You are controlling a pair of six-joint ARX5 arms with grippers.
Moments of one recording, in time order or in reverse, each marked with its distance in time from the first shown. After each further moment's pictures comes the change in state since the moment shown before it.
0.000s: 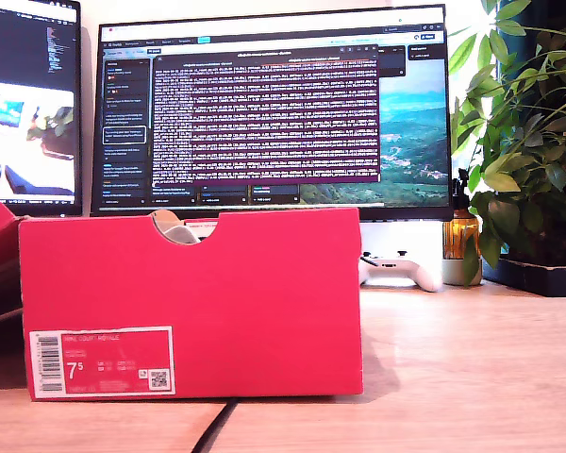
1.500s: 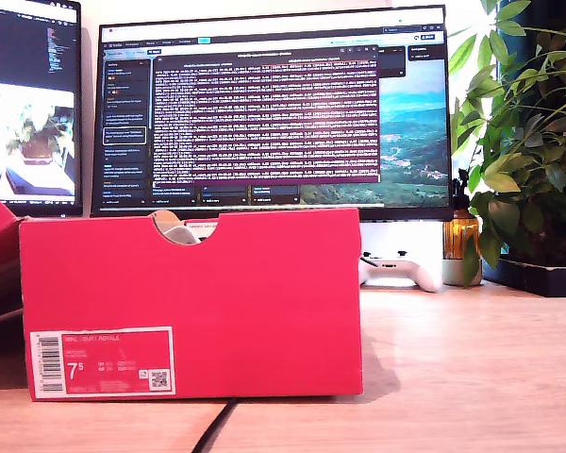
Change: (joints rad) left arm 0.107 -0.079 -0.090 0.092 0.153 0.129; right arm -0.111 -0.632 -0.458 0.316 0.002 0.119
